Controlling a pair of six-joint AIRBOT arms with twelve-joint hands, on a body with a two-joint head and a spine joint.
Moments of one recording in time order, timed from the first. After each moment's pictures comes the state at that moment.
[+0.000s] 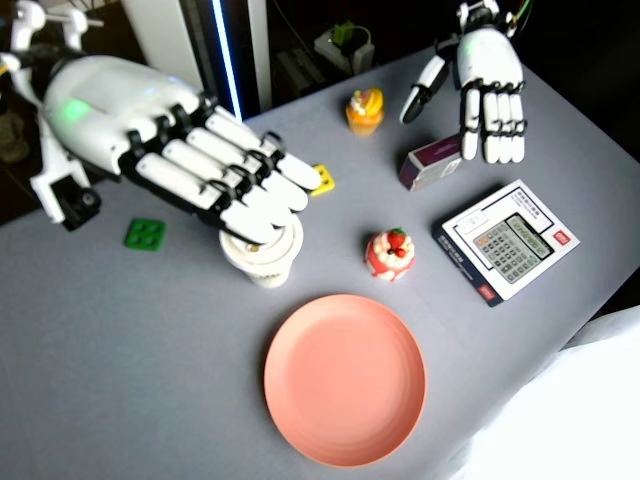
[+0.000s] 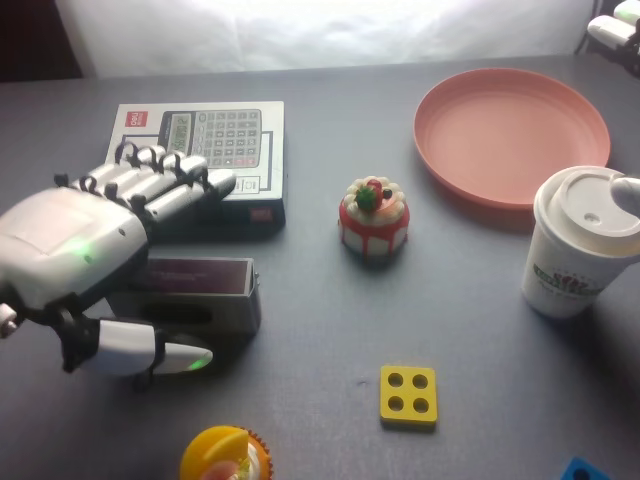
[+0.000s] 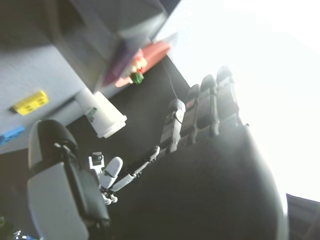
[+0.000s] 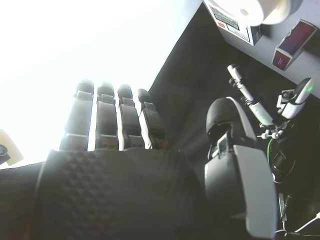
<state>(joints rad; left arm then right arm) 1.04 -0.78 0.99 -0.22 -0.87 1.02 -1.01 -0.63 0.77 0.25 1.02 -1.27</state>
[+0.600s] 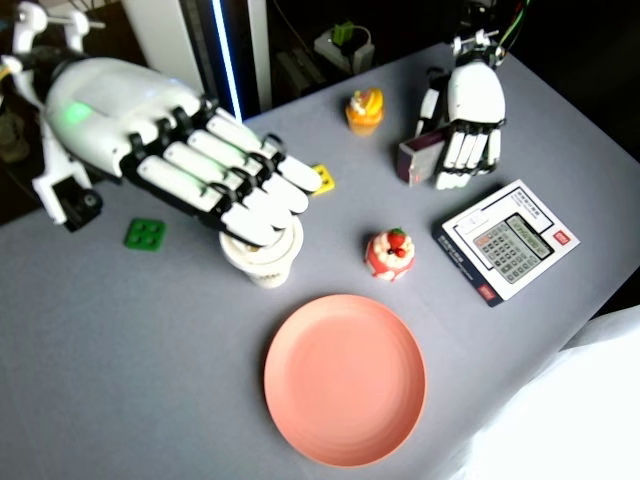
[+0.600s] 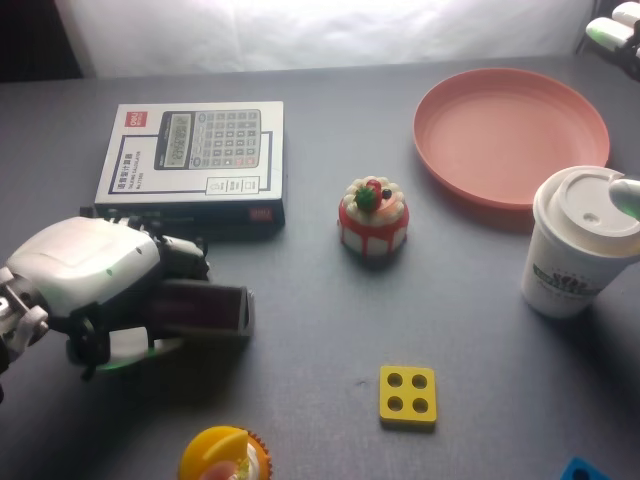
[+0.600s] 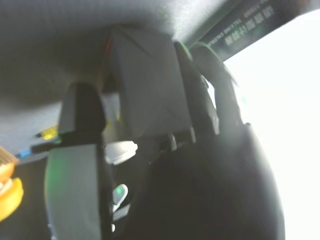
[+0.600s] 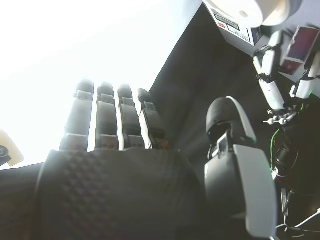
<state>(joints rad) 1.04 -0.86 1.07 -0.29 -0.77 1.01 -1.01 -0.64 0.78 0.26 1.02 -1.27</state>
